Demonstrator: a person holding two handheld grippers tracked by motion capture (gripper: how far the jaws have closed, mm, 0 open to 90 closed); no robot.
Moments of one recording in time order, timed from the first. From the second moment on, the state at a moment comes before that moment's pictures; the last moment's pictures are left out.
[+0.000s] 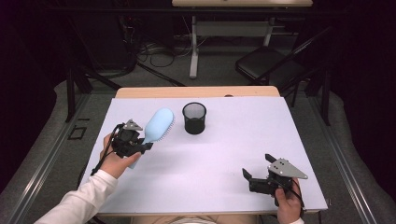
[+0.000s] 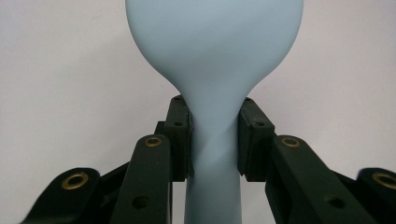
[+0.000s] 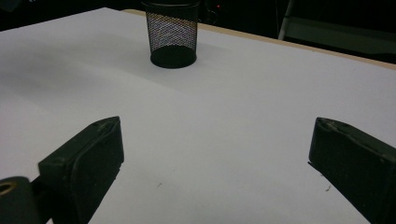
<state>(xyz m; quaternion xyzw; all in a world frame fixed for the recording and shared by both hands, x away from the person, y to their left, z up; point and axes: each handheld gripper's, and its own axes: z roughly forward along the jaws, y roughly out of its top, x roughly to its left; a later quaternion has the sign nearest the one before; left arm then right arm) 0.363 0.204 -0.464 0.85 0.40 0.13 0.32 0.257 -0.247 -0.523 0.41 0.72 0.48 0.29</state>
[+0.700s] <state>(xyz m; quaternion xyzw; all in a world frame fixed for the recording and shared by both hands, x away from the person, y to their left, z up) 0.367 0.199 -0.453 0.83 0.40 0.14 0.37 0.260 -0.244 -0.523 0.42 0.72 0.48 0.27</state>
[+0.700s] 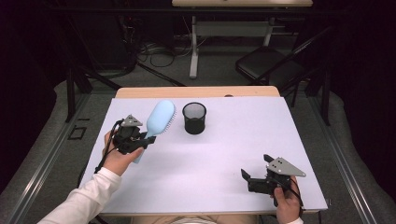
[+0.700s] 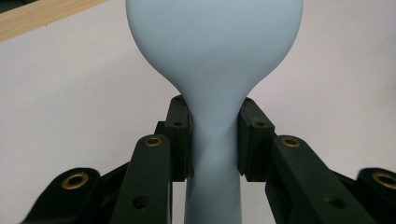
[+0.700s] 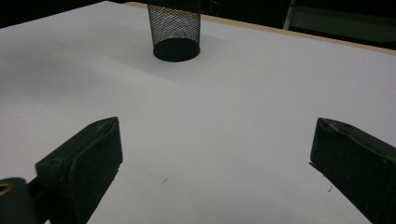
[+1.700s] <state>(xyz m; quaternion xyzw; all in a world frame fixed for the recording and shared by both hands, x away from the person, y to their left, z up) 0.367 0.183 -0.434 0.80 0.38 0.17 0.43 0.290 -0.227 -0.491 0.44 0.75 0.46 0.21</state>
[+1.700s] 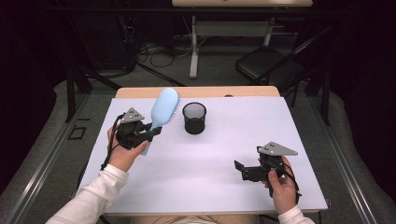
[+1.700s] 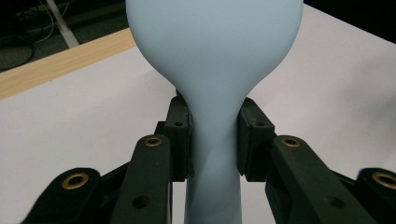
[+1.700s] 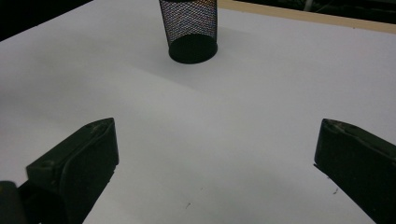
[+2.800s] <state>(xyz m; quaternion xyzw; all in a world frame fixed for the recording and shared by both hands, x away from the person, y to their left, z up) 0.384 0.161 -0.429 0.78 0.37 0.19 0.46 0.350 -0.216 -0.438 0.47 0.74 0.46 0.13</state>
